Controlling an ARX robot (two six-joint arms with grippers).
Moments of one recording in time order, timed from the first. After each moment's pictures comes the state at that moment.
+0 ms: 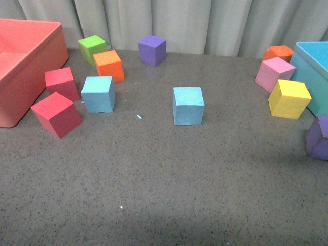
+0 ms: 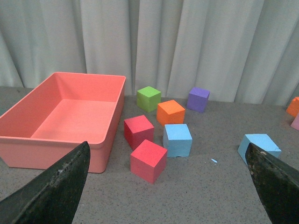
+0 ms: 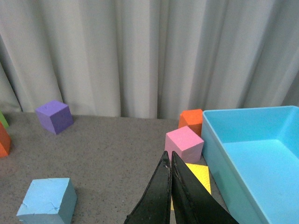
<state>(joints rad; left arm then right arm) 0.00 0.00 0.02 0.00 0.00 0.00 0.19 1.54 0.34 1.18 0.18 0.00</state>
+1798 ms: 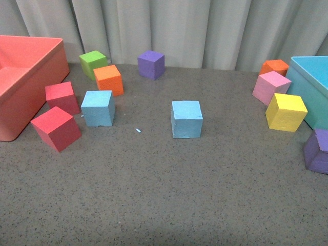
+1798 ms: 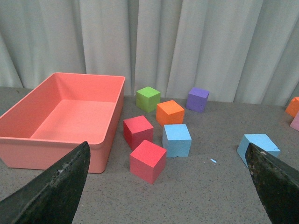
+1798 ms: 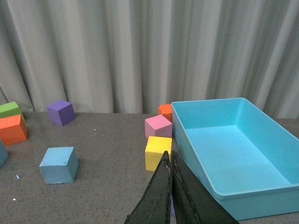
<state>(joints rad) 0.00 0.00 0.02 0.00 0.00 0.00 0.00 0.23 0.00 0.23 0.00 0.00</state>
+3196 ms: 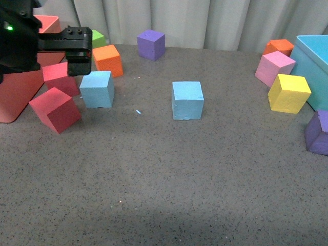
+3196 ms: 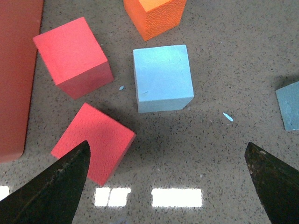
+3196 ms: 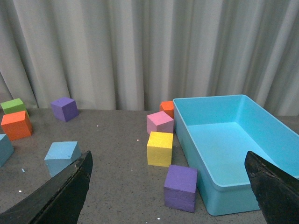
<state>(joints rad) -0.16 1.81 0.97 0.09 -0.06 -0.09 0.00 0.00 0.00 0.00 0.00 0.00</state>
